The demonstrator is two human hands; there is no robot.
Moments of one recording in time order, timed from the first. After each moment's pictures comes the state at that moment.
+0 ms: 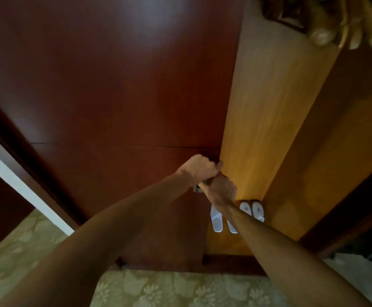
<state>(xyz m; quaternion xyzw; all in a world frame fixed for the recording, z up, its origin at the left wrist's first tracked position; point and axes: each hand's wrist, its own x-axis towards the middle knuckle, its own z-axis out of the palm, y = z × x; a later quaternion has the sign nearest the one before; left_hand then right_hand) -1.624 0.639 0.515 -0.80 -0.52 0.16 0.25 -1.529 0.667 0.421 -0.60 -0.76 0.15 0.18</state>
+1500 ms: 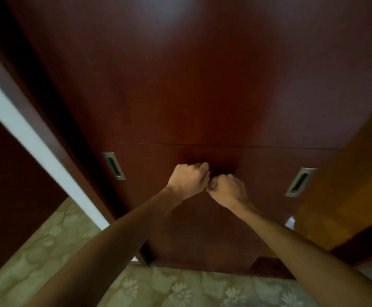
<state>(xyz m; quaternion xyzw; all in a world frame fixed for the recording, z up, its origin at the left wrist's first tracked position) -1.806 0.561 0.447 -0.73 -0.64 -0.18 0.16 -1.654 0.607 0.439 -0.48 -0.86 0.15 0.08</state>
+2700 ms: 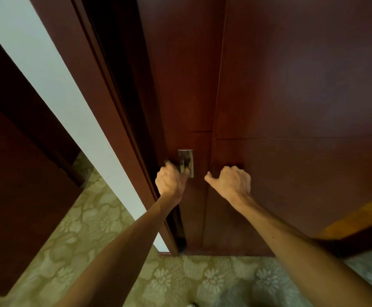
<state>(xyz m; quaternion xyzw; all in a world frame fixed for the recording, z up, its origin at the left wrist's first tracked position) -2.029 0.478 0.416 -0.35 -0.90 -0.24 -0.09 -1.875 0.537 0.420 -0.57 -0.82 0.05 0.10</state>
